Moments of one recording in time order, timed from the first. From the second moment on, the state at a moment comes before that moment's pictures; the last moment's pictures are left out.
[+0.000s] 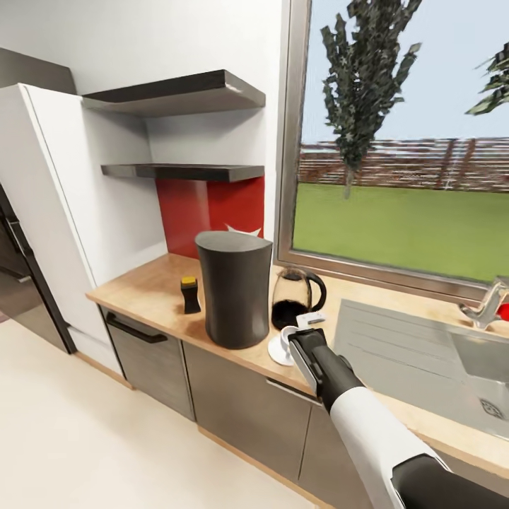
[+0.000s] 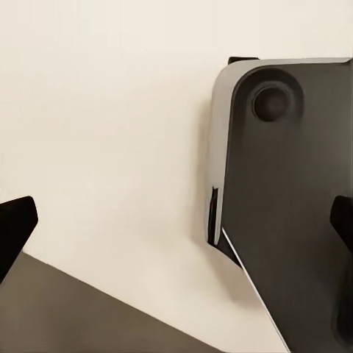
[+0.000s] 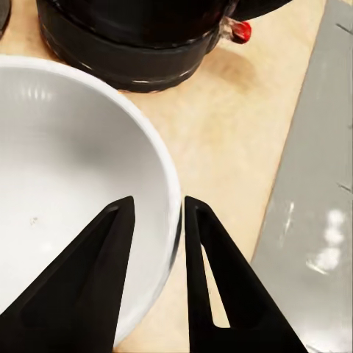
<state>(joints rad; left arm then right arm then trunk) -0.01 0.14 0.06 0.01 0.00 -0.21 -0.05 -0.85 0.17 0.23 -0.70 -0.03 0.68 -0.40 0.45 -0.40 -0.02</state>
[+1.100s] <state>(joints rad) -0.01 0.14 0.06 0.01 0.00 -0.21 -0.05 -0.85 0.17 0.22 -0.64 -0.03 0.67 -0.40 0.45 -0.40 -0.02</state>
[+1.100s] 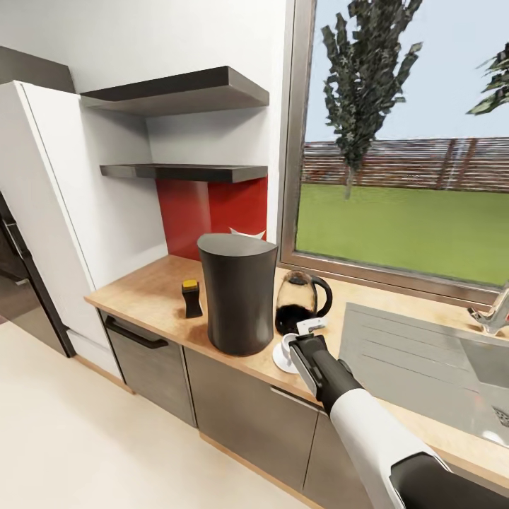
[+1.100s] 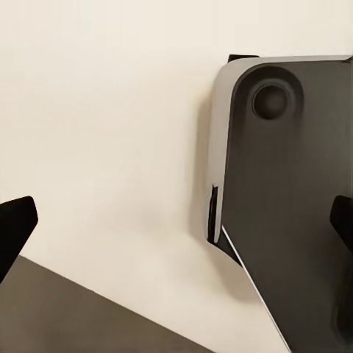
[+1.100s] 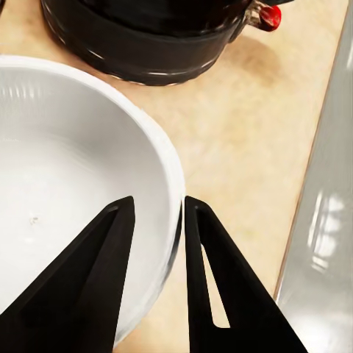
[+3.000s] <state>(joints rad) -0.01 0.14 0.06 0.01 0.00 -0.21 -0.05 -0.85 0.17 0.22 -0.83 -0.03 0.62 -0.40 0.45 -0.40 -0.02</state>
